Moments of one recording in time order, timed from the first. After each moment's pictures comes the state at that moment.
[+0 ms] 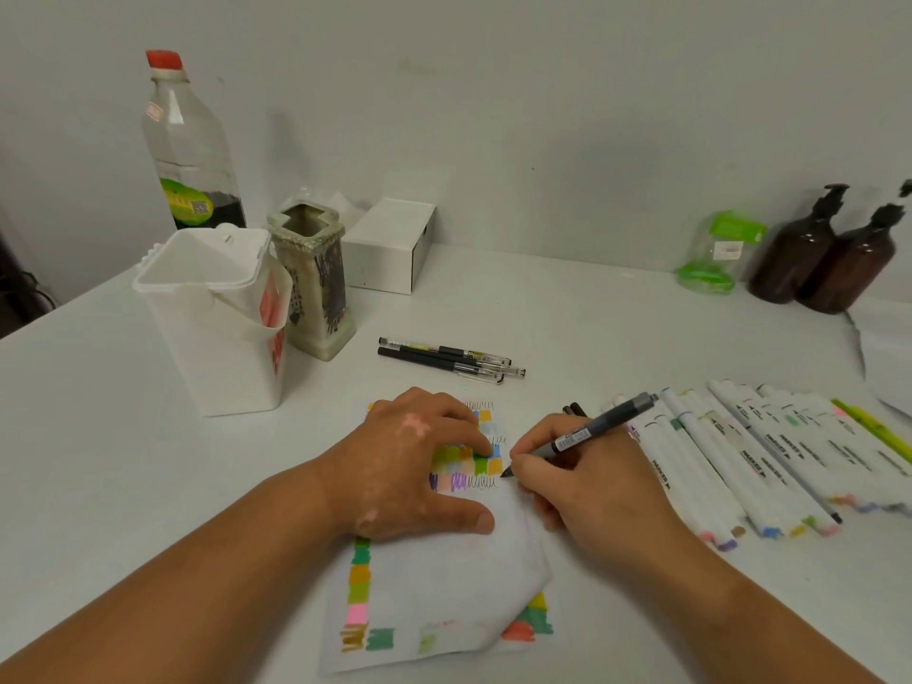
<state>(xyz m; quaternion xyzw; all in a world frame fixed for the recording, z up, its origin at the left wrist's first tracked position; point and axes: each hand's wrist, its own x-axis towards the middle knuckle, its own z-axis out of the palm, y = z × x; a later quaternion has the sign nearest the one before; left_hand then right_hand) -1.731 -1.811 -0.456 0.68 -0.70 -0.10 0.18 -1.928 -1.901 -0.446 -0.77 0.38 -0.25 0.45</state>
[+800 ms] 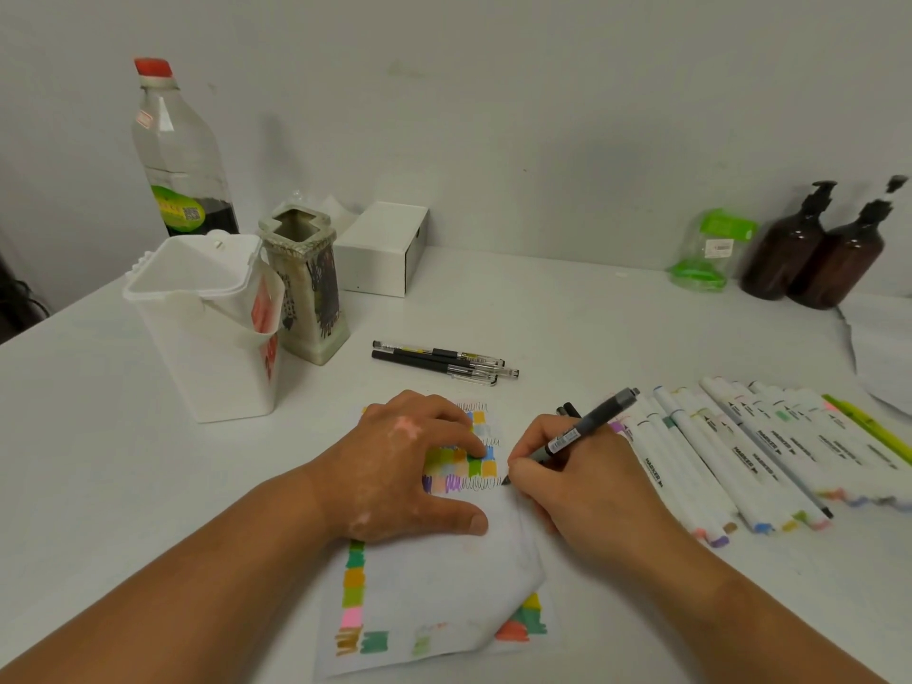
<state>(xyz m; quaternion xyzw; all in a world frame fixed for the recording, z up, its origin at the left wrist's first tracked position) -1.730 -1.812 -0.457 0.68 -0.70 -0.11 0.17 -1.928 -1.901 -0.447 -0.79 0.41 -0.22 0.39</state>
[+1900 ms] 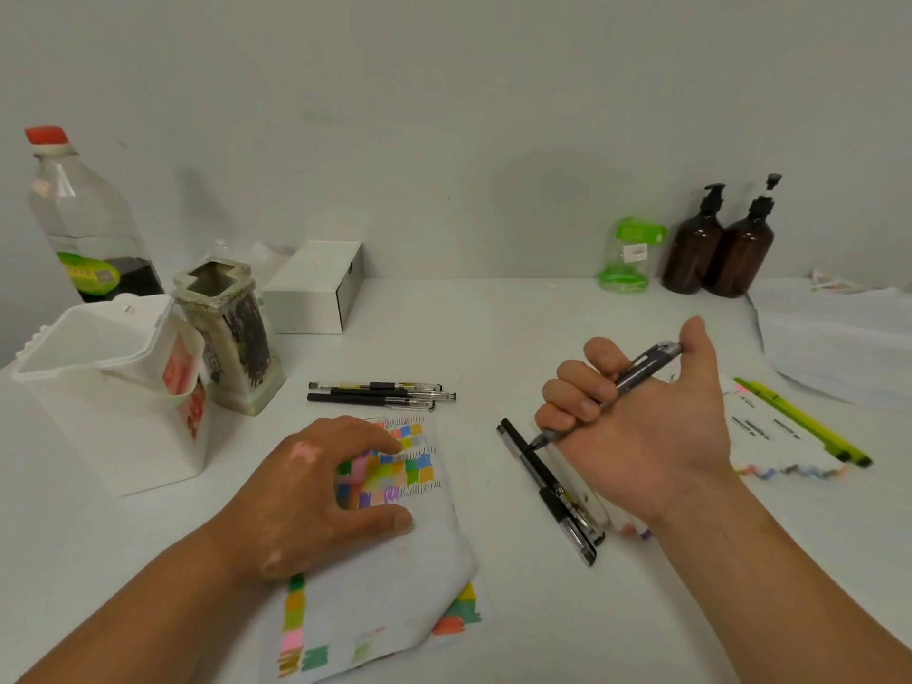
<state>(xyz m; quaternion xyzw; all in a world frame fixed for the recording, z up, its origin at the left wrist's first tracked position) -1.723 -1.808 -0.448 0.71 -0.65 -0.09 0.25 -1.977 -1.949 -0.397 -0.26 0.11 -0.39 0.88</state>
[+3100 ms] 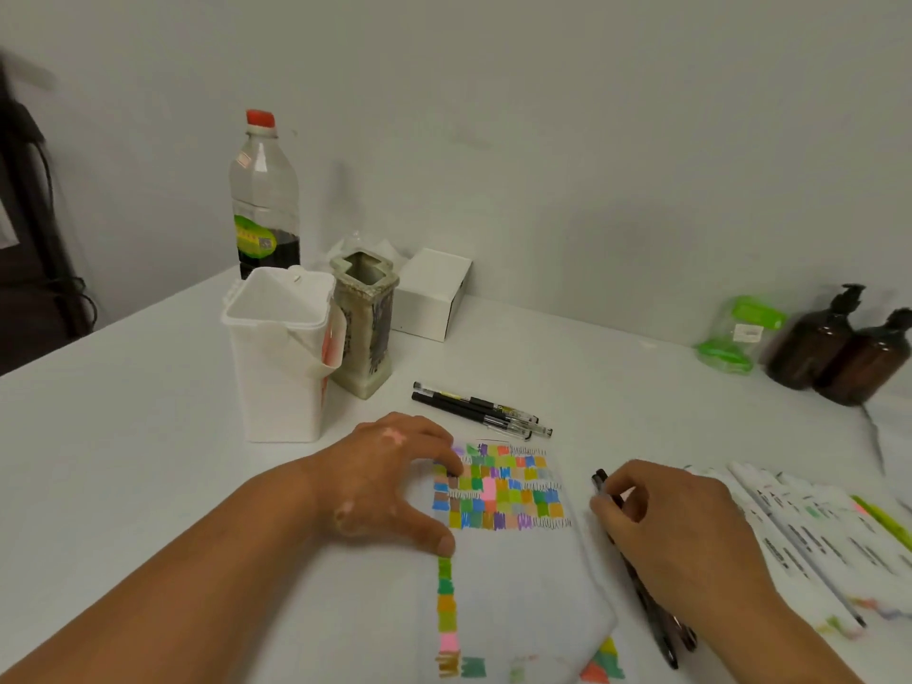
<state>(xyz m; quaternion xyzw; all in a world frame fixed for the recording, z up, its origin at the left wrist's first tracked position) -1.673 -1.805 -0.457 0.71 -0.67 -0.17 0.17 -1.945 -1.924 -0.422 -0.86 0.48 -0.16 0.06</state>
